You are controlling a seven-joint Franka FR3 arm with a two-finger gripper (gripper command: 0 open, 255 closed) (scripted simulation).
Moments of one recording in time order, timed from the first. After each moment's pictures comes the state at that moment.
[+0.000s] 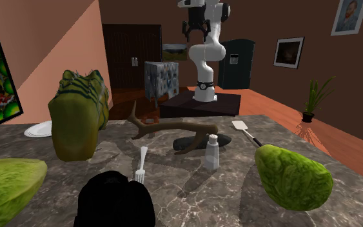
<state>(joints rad) 0.00 -0.82 0.01 -2.44 0.02 1.49 0.02</state>
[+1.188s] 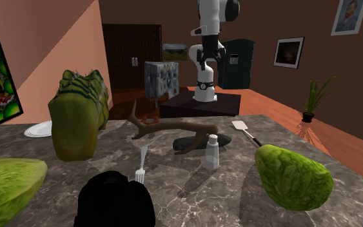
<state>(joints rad) -0.01 -0.45 0.26 -2.55 0.22 2.05 0.48</state>
